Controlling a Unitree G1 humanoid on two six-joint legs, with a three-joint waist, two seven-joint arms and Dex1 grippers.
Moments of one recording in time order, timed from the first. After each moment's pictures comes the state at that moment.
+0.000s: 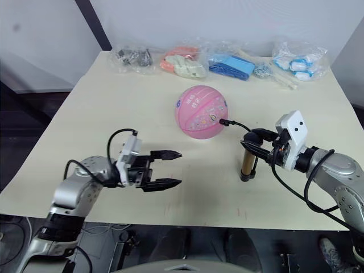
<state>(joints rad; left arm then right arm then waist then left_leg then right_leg) -0.18 0.66 0.02 -0.16 -0.58 0.41 -1.33 -0.14 -0.79 -0.16 -0.52 0.78 0.76 0.60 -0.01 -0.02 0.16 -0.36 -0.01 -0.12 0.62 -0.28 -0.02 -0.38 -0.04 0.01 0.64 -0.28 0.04</state>
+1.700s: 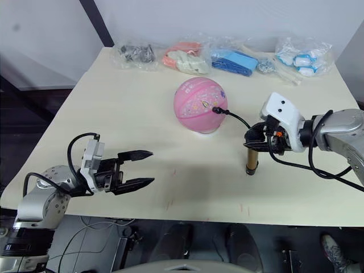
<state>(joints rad) -0.06 0.73 0.15 -0.10 -0.62 0.27 -1.34 -0.51 -1.05 0.00 -0.48 0.65 1.05 0.88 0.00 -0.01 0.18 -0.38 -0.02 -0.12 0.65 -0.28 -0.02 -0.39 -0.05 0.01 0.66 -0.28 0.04</state>
